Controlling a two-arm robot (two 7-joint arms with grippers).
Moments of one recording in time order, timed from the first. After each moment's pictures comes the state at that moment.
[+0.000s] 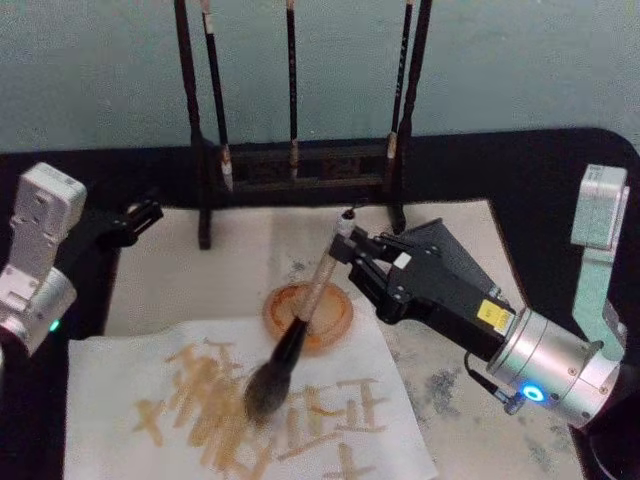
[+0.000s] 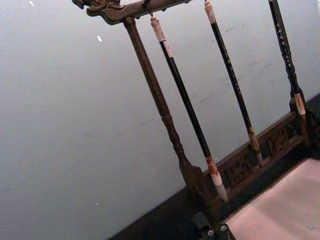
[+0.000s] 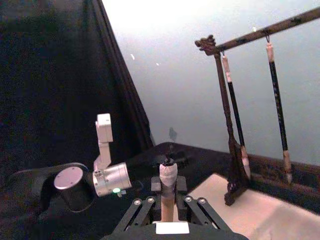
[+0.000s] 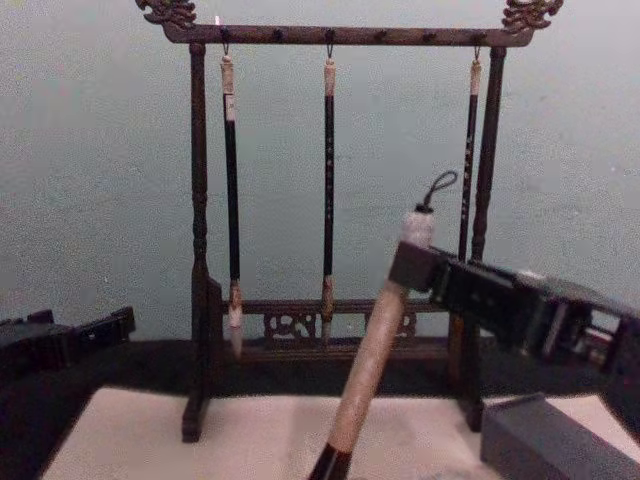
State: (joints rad) left arm -0.20 0.60 0.45 -1.41 -0.25 -0.12 0.03; right arm -0.02 0.53 -0.44 -1.83 0.78 -0.01 0.48
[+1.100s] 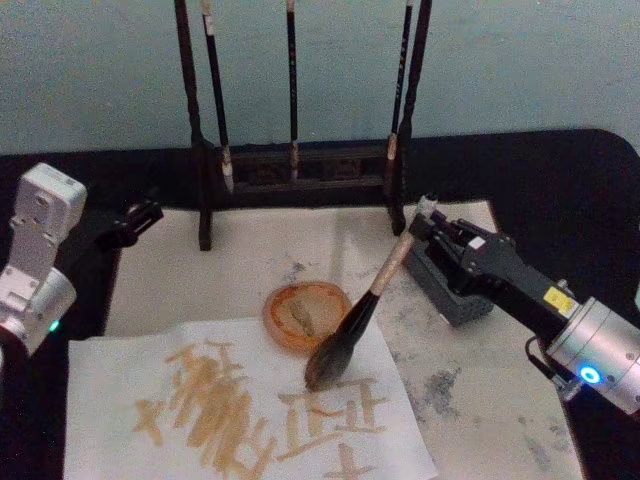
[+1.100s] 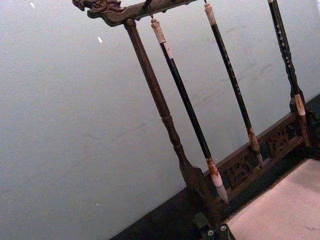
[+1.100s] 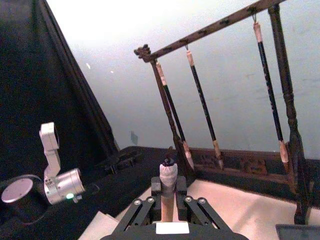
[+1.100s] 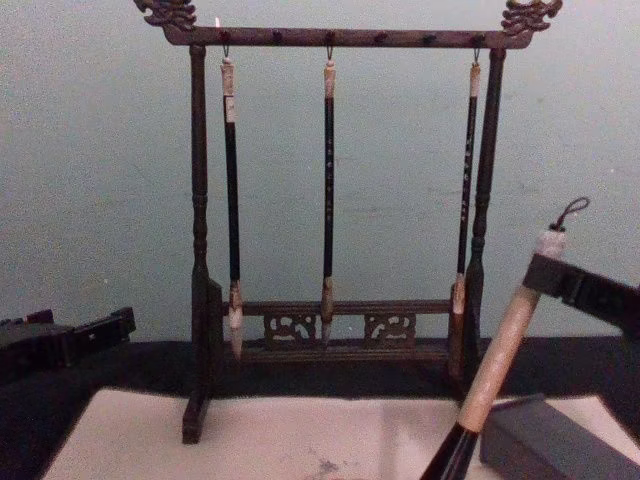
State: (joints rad) left arm -0.20 0.60 0.45 -1.41 -0.25 -0.12 0.03; right arm -0.06 0.57 -0.33 -1.77 0.87 -0.02 0.46
